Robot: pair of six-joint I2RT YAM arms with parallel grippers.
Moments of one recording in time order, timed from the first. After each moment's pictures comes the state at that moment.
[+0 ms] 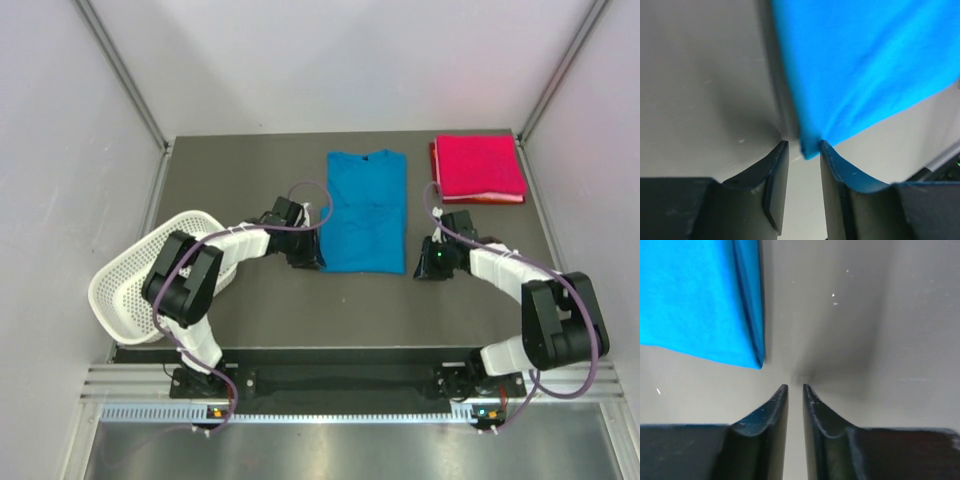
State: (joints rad) left arm -0.48 1.77 0.99 -0.22 0.38 -0.56; right arm 0.21 1.43 0.69 -0.35 -0.23 0.35
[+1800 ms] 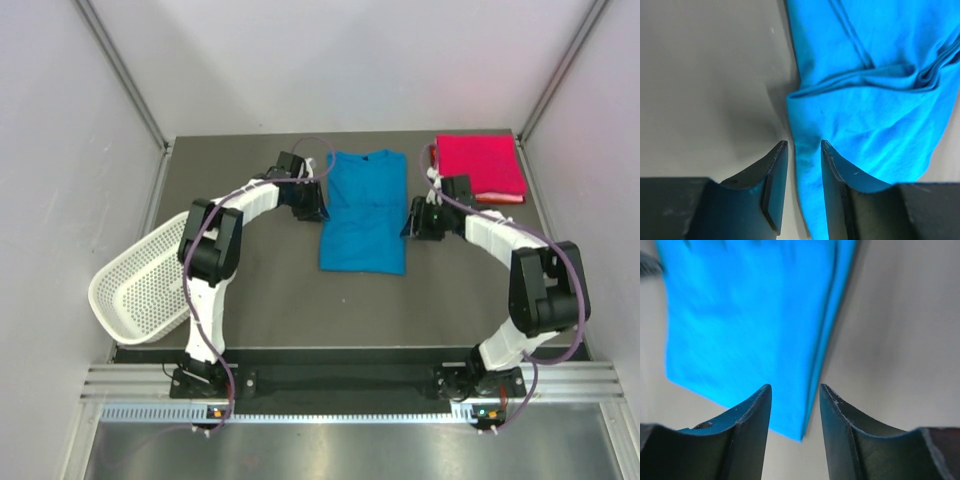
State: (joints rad) left arm -0.37 2.17 1.58 -0.37 0.40 -0.44; right arm 0.18 1.60 0.95 -0.29 -0.34 0.29
